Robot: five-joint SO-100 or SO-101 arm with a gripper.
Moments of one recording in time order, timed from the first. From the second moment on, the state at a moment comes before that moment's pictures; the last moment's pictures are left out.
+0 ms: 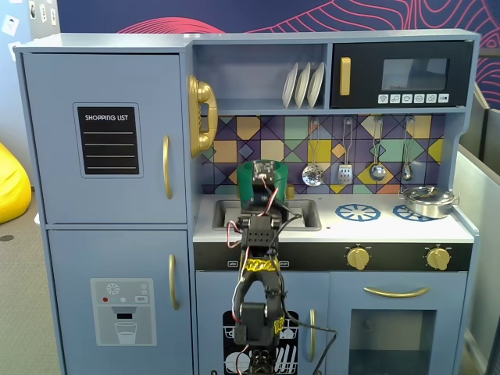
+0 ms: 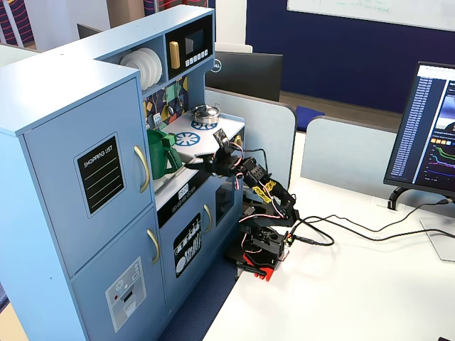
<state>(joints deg) 4.7 153.3 122.4 33.3 -94.2</state>
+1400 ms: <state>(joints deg) 4.0 122.8 99.6 17.6 -98.3</state>
